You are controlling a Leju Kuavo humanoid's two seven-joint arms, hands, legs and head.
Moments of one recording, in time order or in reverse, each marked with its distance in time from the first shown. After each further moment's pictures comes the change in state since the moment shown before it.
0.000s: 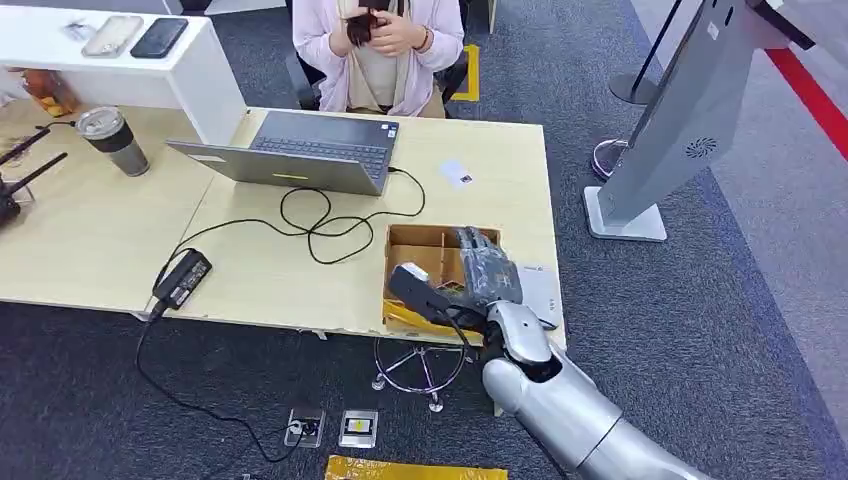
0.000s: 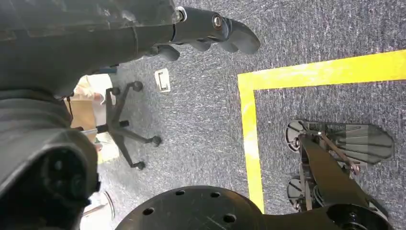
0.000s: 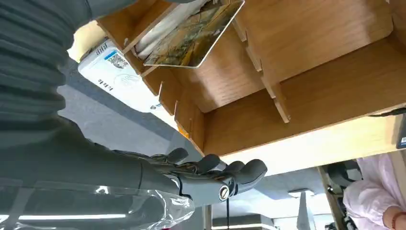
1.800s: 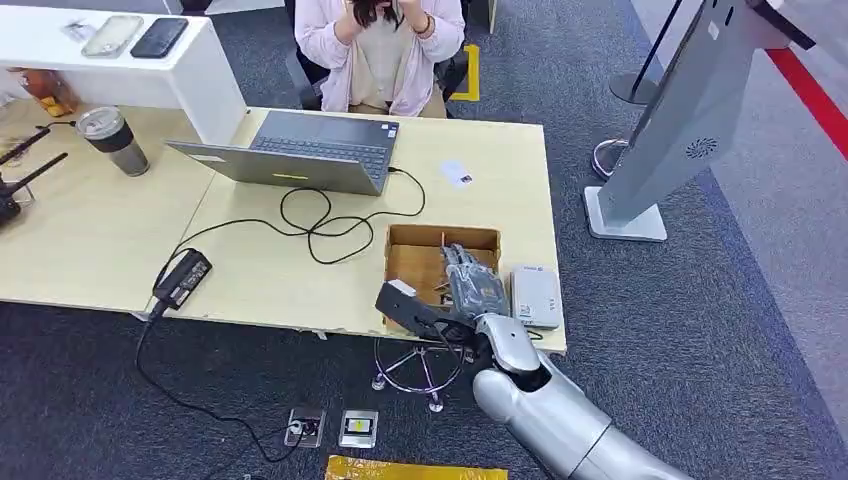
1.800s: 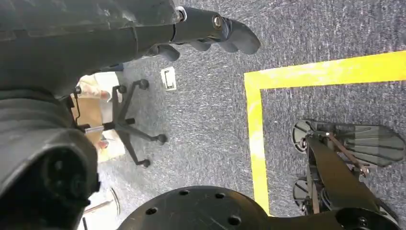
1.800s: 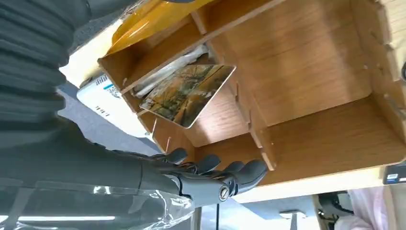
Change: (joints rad) left arm 0.000 -0.004 0.000 0.000 0.003 0.010 0.030; right arm 0.019 0.022 0.034 0.018 -0.041 0.032 -0.010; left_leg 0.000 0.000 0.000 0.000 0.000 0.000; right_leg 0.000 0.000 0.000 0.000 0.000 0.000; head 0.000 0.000
